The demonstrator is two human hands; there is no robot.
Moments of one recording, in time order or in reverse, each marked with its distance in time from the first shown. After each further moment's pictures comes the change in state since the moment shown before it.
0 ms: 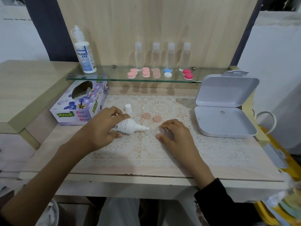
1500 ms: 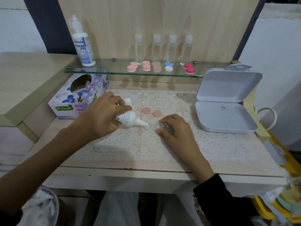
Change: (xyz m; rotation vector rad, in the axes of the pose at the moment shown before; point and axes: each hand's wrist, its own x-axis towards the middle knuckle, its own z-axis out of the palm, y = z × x) left_hand 0.018 0.018 -0.025 0.204 0.068 0.170; right_hand -0.001 0.000 -0.001 -0.011 -0.008 -0.018
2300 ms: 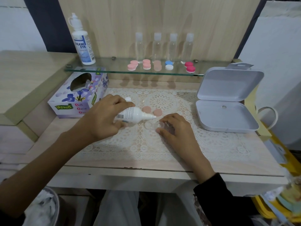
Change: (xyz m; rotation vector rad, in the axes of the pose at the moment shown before) left_hand -0.008 0.003 0.012 -0.181 0.017 -0.126; right_hand 0.000 0.000 0.000 -0.008 -0.002 -0.005
